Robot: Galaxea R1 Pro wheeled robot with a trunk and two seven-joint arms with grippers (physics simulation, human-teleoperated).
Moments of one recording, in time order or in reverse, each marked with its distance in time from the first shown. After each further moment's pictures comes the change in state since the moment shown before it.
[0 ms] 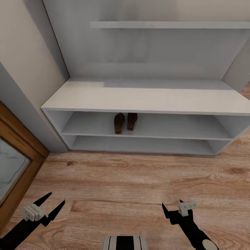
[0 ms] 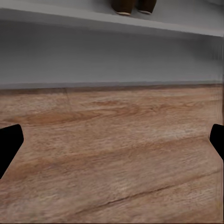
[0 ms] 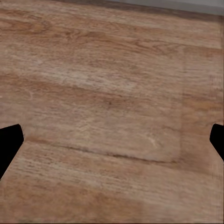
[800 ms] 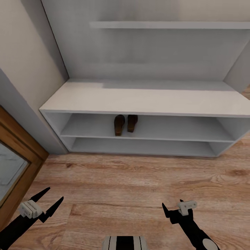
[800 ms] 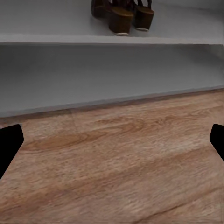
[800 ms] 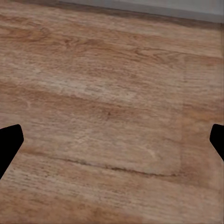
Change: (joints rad) left arm -0.001 0.003 0.002 -0.088 0.001 0.003 -0.015; right arm -0.004 -0.003 -0.001 -0.001 0.001 0.001 0.003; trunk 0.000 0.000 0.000
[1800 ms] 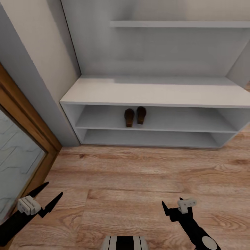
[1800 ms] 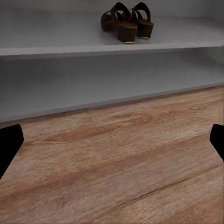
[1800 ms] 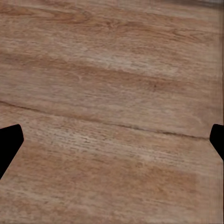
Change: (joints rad) left arm -0.004 0.000 -0.007 -0.074 0.028 0.002 -0.004; right arm -0.015 -0.001 0.000 0.002 0.000 0.000 0.002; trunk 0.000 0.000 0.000
